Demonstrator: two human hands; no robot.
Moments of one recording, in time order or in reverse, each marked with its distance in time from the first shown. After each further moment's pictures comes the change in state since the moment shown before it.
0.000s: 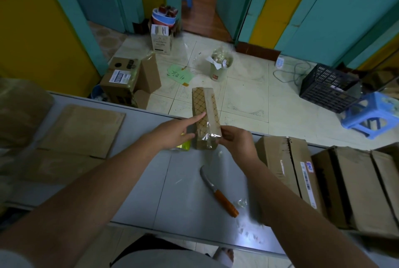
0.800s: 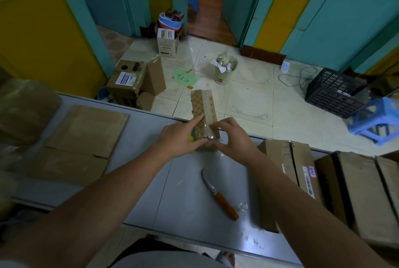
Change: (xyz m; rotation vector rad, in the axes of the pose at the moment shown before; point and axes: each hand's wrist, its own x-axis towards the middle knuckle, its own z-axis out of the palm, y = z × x) left_hand 0.001 0.013 0.026 0.268 0.237 -0.139; right_hand 0.016 -0.014 -0.009 -0.481 -0.164 -0.319
